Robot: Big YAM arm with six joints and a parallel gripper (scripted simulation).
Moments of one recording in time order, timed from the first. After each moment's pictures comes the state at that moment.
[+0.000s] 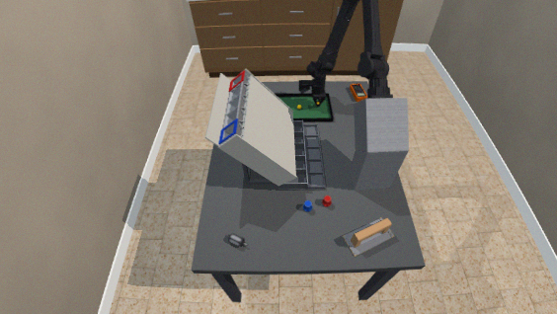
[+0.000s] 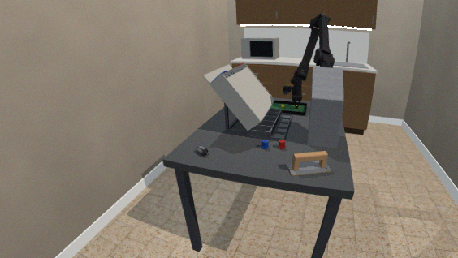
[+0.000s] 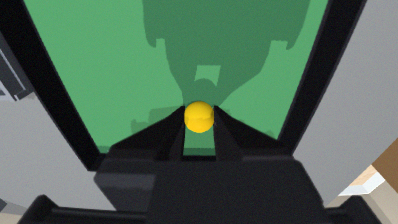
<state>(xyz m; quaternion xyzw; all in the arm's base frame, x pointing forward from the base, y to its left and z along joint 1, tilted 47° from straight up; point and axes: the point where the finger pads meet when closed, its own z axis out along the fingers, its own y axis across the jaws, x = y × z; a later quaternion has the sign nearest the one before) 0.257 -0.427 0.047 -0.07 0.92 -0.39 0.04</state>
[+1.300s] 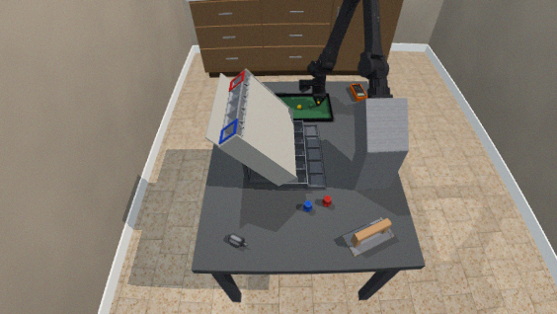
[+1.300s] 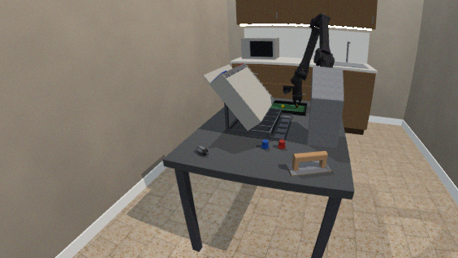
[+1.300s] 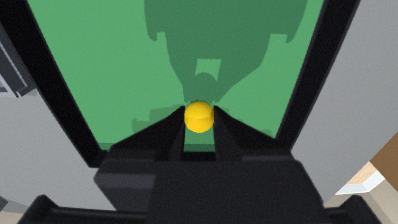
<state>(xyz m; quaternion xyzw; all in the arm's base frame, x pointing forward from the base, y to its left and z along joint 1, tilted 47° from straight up) 0.254 -0.425 0.050 -0.07 0.92 -0.39 0.04</state>
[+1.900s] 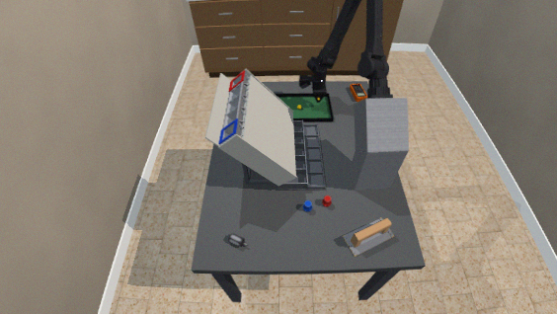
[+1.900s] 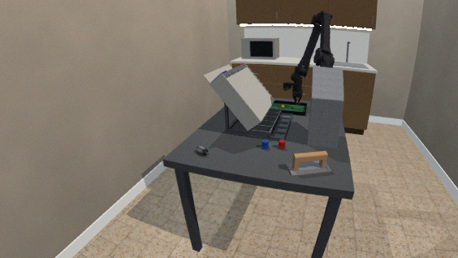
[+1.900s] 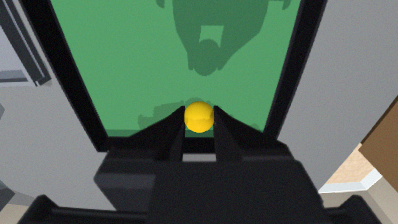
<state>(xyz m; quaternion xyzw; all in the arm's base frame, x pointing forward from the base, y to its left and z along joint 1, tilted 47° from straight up) 0.252 -0.409 0.067 -0.07 0.92 -0.39 0.04</state>
